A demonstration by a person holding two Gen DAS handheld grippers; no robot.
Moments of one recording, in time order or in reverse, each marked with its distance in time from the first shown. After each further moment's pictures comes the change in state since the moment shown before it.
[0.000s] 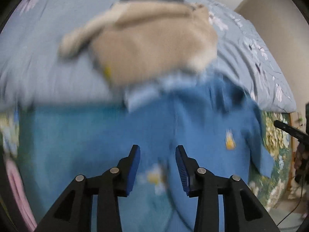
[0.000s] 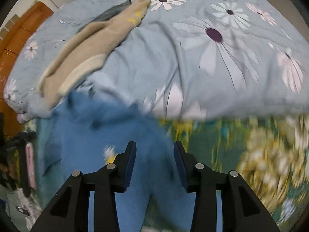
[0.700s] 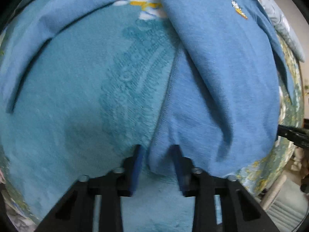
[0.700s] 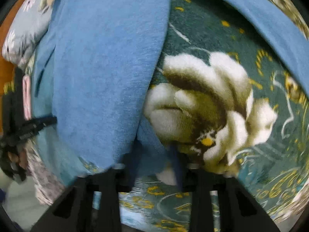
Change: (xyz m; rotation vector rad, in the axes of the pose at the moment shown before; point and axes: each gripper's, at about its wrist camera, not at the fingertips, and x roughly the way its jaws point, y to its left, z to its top) left arm 0.084 -0.027 -0.228 0.017 0.324 0.010; right arm 0.063 0.037 -0.220 0.079 0.394 0.077
